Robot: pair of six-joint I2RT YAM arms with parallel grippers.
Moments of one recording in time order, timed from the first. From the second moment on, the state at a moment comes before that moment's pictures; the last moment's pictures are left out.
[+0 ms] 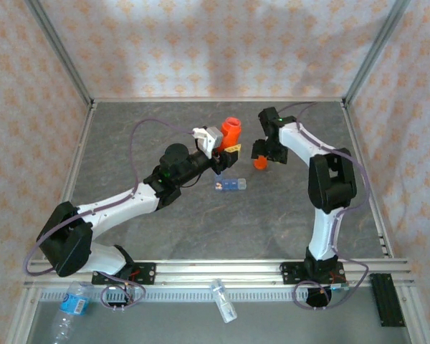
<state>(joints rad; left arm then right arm) -0.71 1.38 0.87 0.55 0.13 -0.09 0.30 1.99 1.55 -0.94 0.04 0.46</state>
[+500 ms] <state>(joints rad) -0.71 1.38 0.87 0.55 0.13 -0.09 0.33 2.08 1.65 -0.98 0.04 0.44</state>
